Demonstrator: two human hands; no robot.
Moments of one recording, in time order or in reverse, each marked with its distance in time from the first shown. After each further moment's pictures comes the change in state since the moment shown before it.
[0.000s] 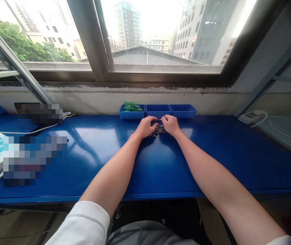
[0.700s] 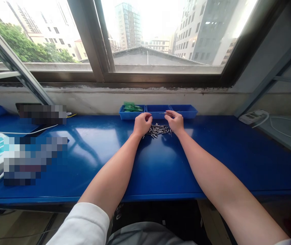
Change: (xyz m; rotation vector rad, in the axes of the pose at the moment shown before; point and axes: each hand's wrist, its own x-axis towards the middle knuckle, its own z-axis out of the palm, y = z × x) left_hand 0.005 -0.003 -0.006 -0.003 0.265 -0.190; right_hand 0.006 0.010 -0.005 0.353 0.175 0.086
